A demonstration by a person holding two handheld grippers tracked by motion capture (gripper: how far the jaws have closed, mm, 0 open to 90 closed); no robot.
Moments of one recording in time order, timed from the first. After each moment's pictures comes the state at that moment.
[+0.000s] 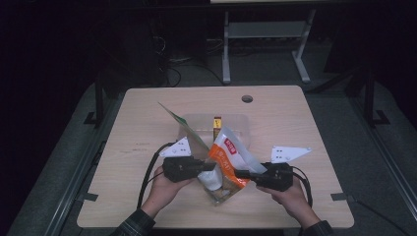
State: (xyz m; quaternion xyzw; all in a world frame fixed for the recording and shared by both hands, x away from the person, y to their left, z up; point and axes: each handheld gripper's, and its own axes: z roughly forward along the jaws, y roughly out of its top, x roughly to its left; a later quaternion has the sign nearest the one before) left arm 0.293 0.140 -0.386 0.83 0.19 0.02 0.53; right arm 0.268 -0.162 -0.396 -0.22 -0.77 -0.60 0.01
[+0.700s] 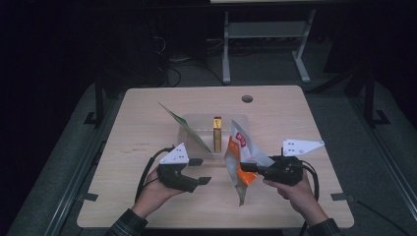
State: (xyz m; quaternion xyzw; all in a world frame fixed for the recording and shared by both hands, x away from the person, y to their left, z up) left arm 0.281 0.157 -0.392 0.86 0.19 0.05 0.46; right arm 0.272 -0.179 -0.374 -0.20 -0.75 -0.63 0.02
